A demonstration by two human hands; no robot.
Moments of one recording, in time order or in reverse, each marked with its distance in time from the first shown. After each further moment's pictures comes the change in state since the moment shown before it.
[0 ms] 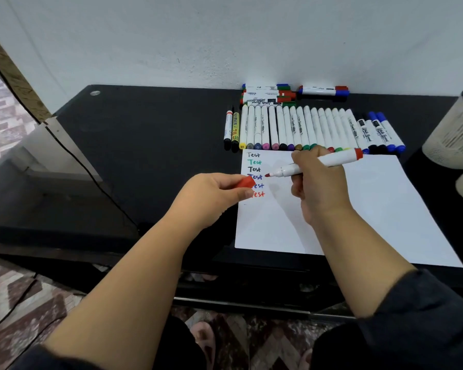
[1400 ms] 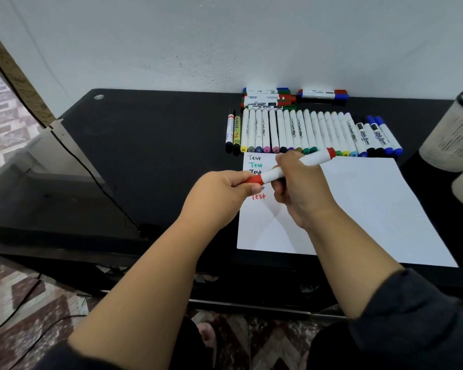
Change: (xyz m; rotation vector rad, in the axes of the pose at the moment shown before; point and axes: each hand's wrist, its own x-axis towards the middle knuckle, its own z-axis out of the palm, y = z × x) left_hand -0.010 0.020 0.010 0.021 0.059 0.057; right_hand -0.019 -0.013 0.021 -0.077 -0.115 0.166
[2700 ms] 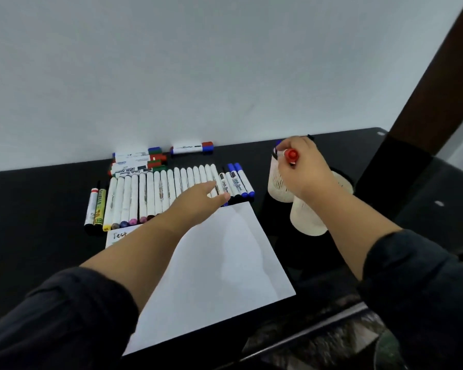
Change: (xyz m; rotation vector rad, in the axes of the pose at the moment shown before) left_hand 0.122 0.119 0.142 0.378 -0.294 0.260; right_hand 0.051 -0.120 -0.223 -0.961 0.443 -0.545
